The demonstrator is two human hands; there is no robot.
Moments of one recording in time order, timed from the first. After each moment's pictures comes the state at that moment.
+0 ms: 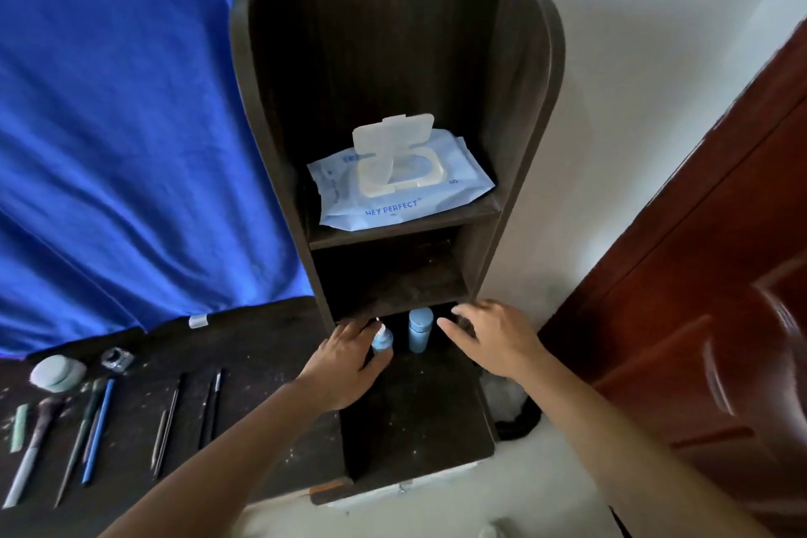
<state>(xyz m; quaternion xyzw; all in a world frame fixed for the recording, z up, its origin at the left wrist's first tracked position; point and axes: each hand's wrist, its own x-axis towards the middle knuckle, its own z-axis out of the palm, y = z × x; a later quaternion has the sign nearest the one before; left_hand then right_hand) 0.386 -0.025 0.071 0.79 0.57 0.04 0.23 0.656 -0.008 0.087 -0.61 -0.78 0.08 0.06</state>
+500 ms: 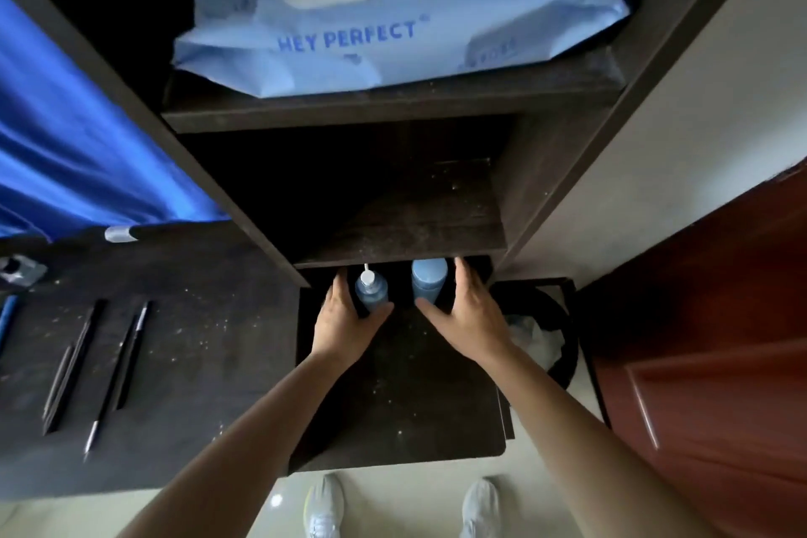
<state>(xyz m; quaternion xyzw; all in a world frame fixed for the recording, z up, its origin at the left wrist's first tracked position) 0.430 0.027 -0.130 0.51 0.77 0.22 0.33 0.637 0.056 -0.128 -0.61 -0.71 0.30 0.19</state>
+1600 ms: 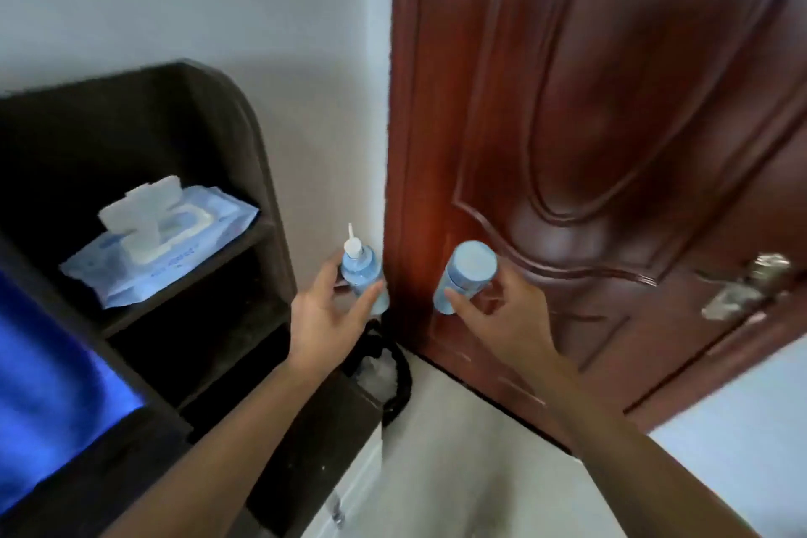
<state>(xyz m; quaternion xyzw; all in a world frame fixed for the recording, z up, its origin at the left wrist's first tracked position) 0.540 -0.096 0.196 0.79 0.27 0.41 0.37 0.720 -0.268 0.201 -0.77 -0.42 -0.10 0.48</state>
